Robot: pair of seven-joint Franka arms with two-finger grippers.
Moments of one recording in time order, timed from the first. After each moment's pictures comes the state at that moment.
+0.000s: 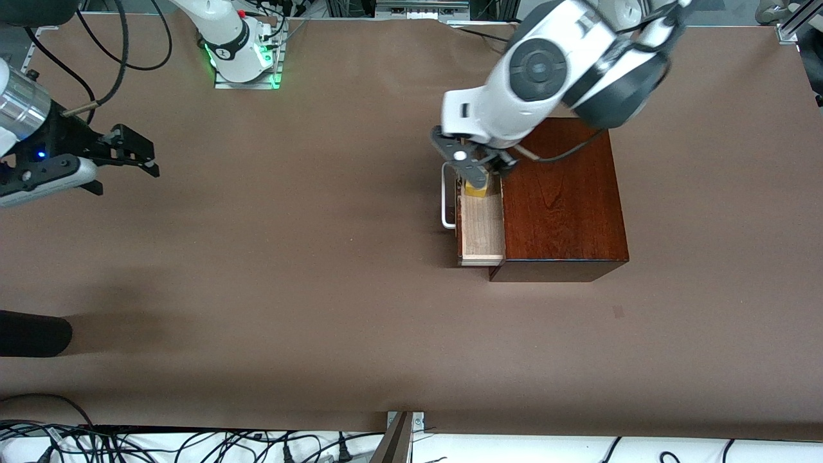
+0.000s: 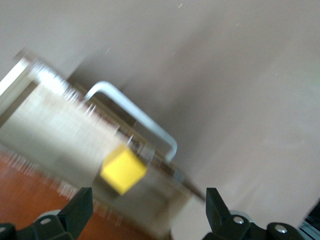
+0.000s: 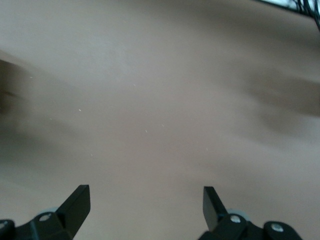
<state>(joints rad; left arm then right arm) -0.22 0.41 -0.55 -1.49 0.00 1.75 0.13 0.11 0.10 -0.03 -1.49 0.08 1.61 -0.20</state>
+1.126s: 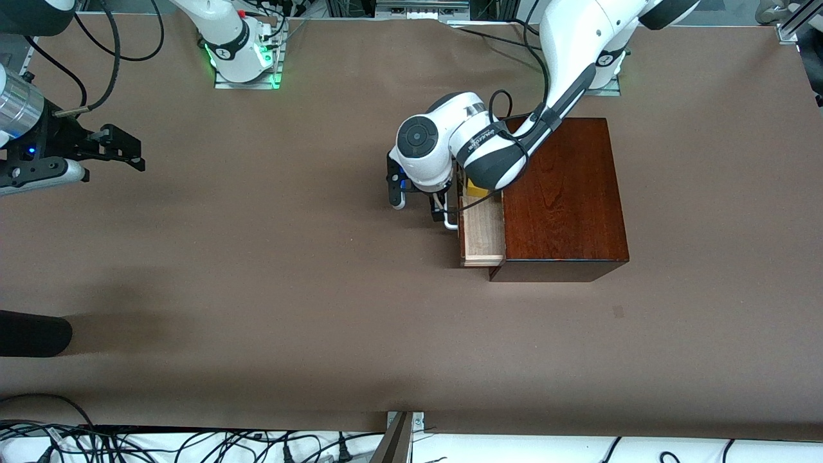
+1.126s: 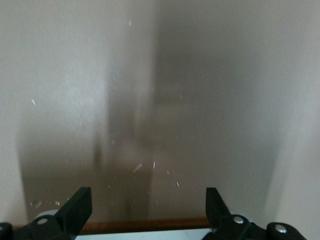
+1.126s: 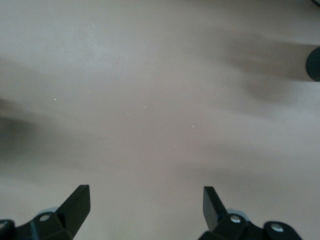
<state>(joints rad) -0.35 0.72 -0.53 -1.47 0.35 1.84 0.53 0.12 0.06 -0.06 -1.58 0.03 1.62 -0.15</state>
